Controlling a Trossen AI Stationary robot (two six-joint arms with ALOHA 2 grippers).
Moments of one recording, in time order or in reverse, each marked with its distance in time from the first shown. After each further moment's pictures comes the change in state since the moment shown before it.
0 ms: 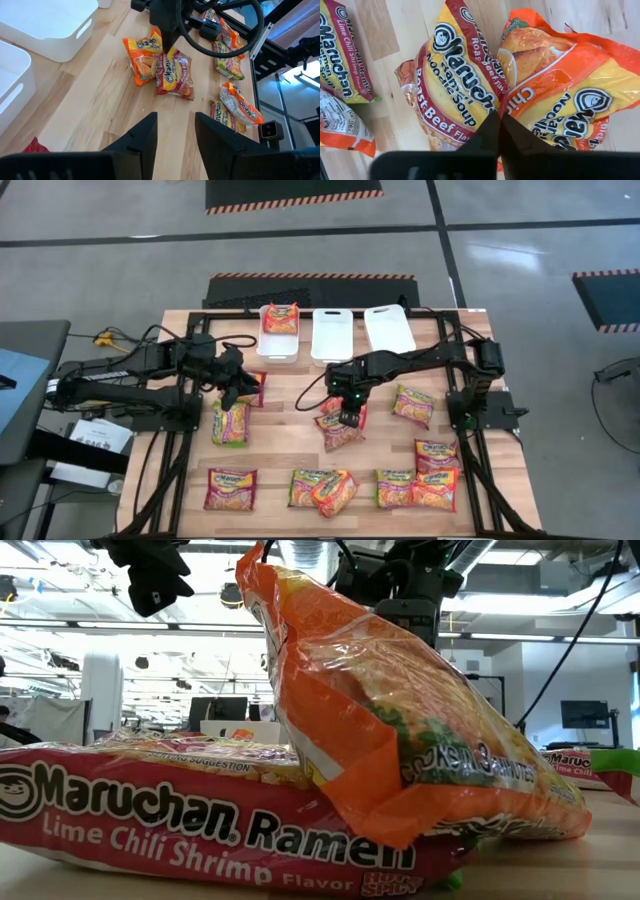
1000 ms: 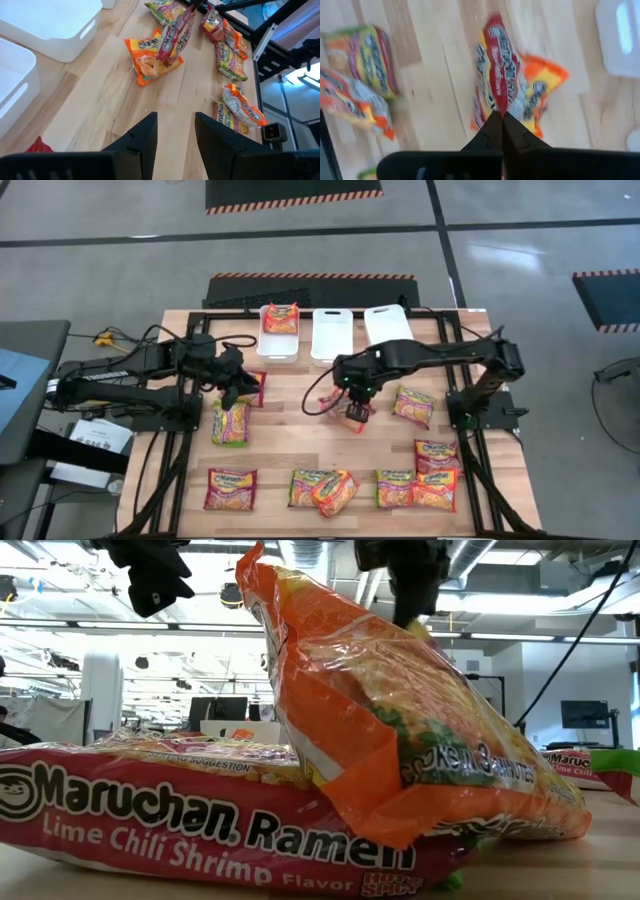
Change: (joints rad) left arm 0.000 0.000 0.000 -0.002 -0.017 -0.002; right arm 0.077 -0.139 0.277 -0.353 0.225 0.025
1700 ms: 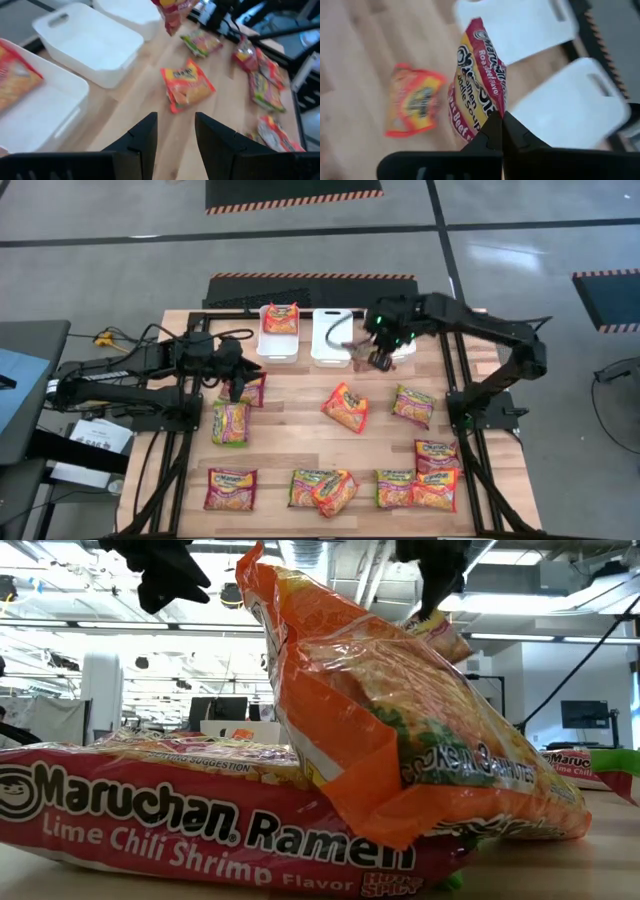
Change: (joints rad) left arm 0.009 0.000 0.000 0.072 -0.209 0.027; right arm -0.319 -0.202 0.058 -0.161 0.172 -0.190
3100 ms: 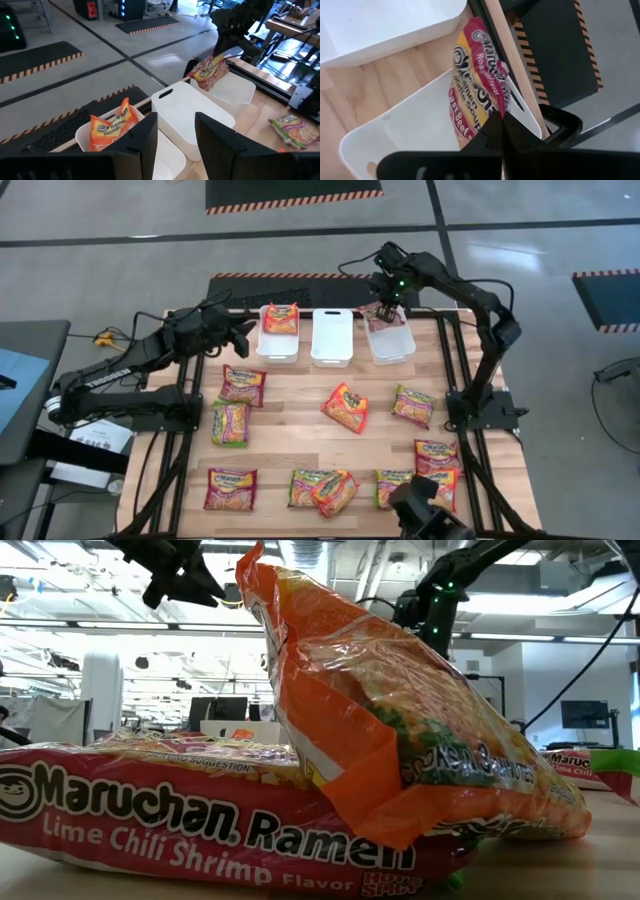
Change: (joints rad) left arm 0.278 0.000 0.000 0.208 -0.246 0.113; right arm -0.542 0.305 -0.002 0.211 -0.127 -0.568
